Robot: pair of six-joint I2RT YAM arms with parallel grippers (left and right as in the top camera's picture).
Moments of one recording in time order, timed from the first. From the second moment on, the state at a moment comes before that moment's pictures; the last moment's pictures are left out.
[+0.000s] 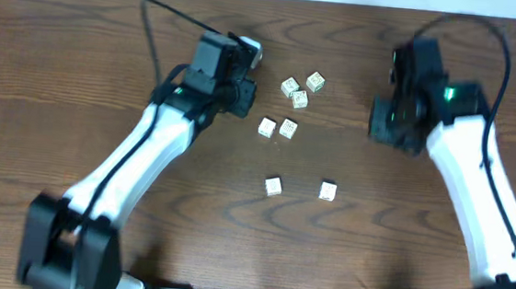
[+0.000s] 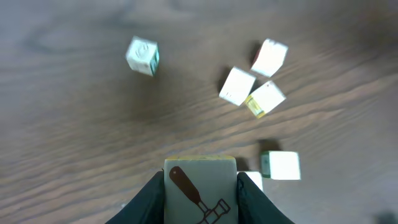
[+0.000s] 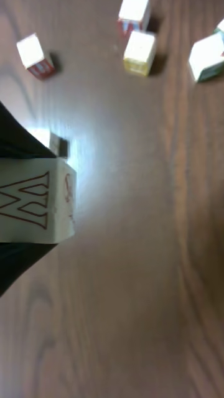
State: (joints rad) left arm -0.36 1.63 1.21 -0.39 0.14 -0.01; right arm 0.21 1.56 1.41 -1.13 0.11 0.31
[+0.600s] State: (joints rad) left arm -0.54 1.52 1.00 -0.49 0.07 -0.16; right arm 0.21 1.44 0.91 -0.82 0.01 0.33
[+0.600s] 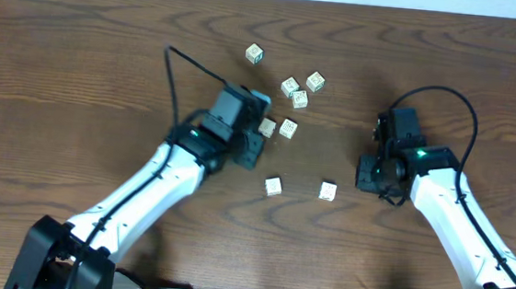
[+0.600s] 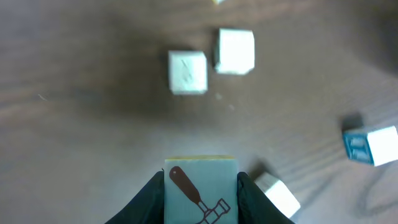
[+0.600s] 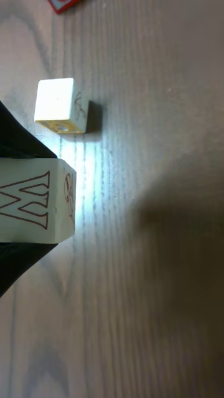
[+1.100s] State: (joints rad) left arm -0.66 1.52 0.82 -0.48 -0.04 -0.44; right arm 0.25 1.45 0.80 -0.71 -0.10 0.33
